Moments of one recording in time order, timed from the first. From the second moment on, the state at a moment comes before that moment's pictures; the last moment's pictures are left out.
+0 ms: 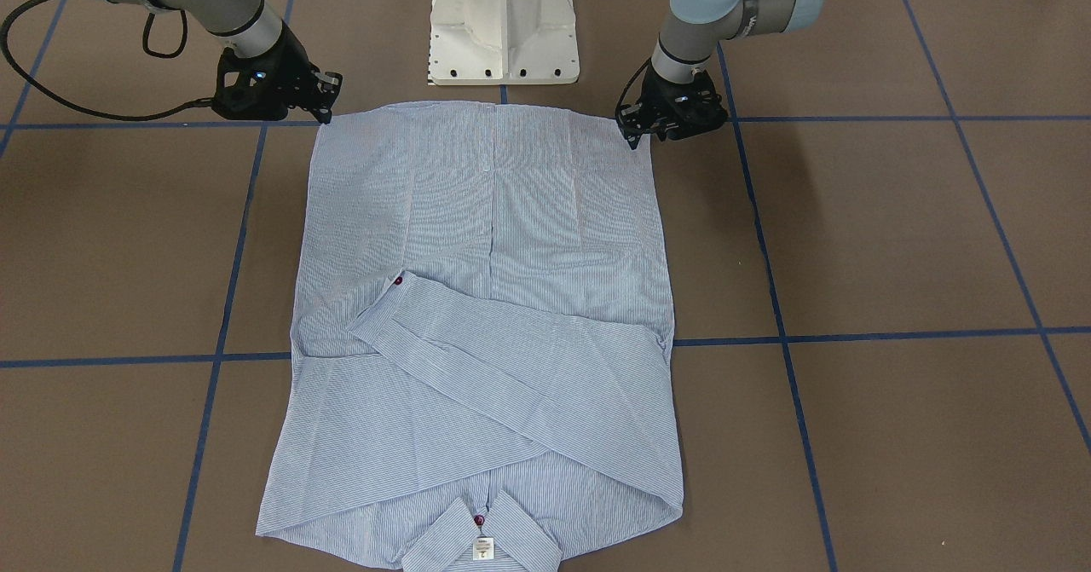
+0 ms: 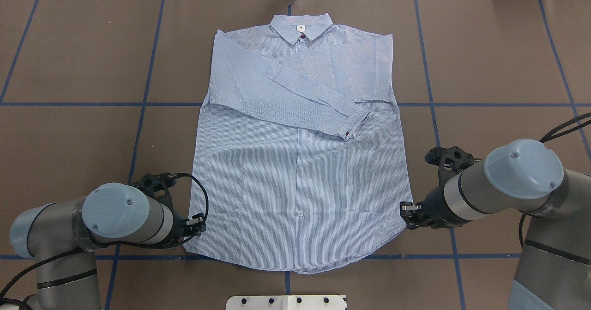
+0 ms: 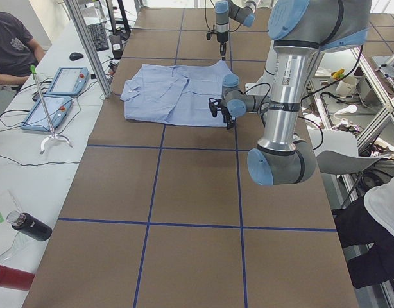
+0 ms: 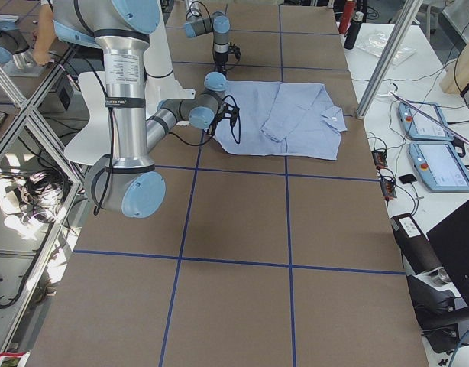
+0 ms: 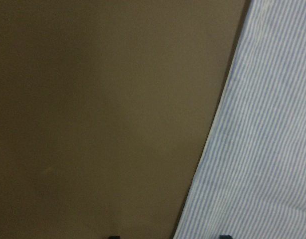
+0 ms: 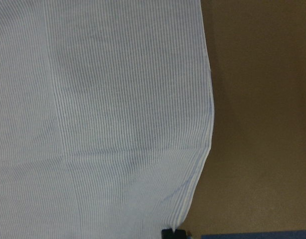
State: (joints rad) left arm -0.31 -1.78 -1.96 -1.79 -1.82 -1.68; right arm 0.47 -1.53 2.12 -1.31 2.05 1.44
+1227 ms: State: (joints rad) left arm -0.29 -1.79 -1.96 -1.76 -1.82 -1.68; right arm 0.49 -1.53 2.11 -1.32 2.07 1.43
